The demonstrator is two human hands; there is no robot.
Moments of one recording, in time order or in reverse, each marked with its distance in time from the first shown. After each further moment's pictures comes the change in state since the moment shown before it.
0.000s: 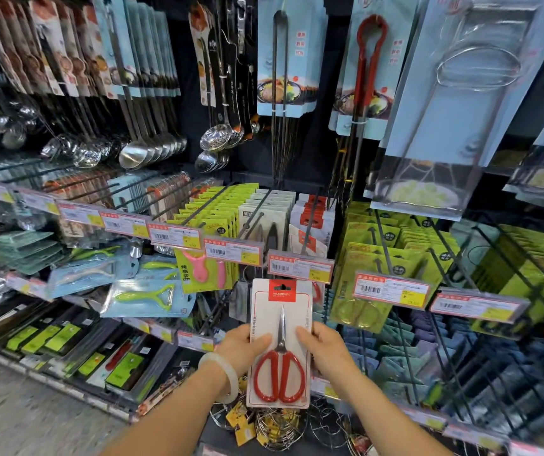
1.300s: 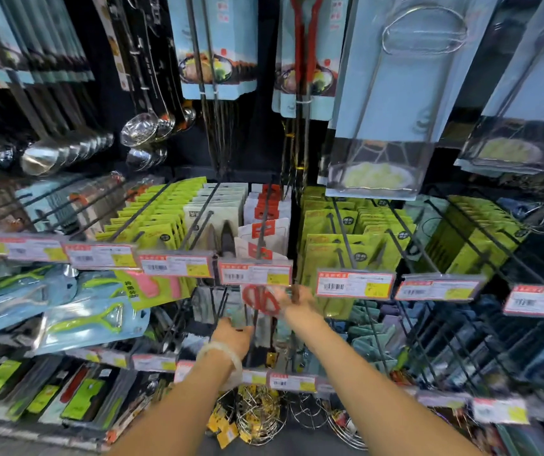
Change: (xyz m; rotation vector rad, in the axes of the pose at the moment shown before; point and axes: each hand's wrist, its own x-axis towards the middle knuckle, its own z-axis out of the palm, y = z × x) left_hand 0.066 0.021 0.042 0.304 0.108 -0.116; right_hand 0.076 -0.017 -0.021 -0.183 0.281 0.207
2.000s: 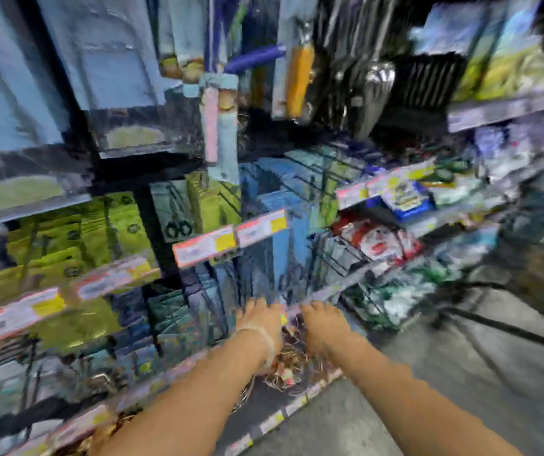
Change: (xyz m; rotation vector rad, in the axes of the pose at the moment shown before) left_hand -0.222 0.154 0.322 1.156 -0.435 0.894; right_hand -0.171 0.255 -0.330 -0.925 0.307 0.149
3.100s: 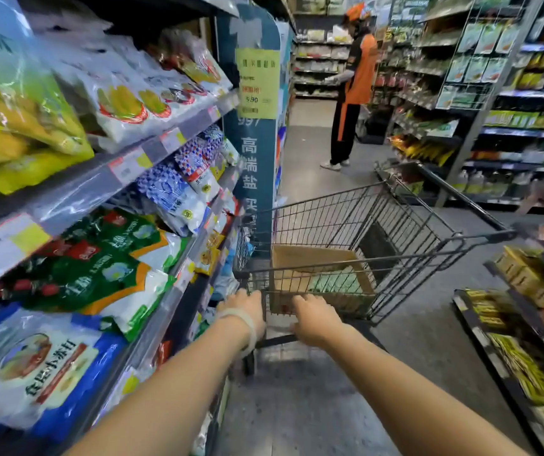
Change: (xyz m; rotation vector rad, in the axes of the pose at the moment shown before) left_hand 0.329 0.637 -0.059 0.349 -0.058 0.825; right_hand 0.018 0.629 -0.074 0.296 0.092 0.935
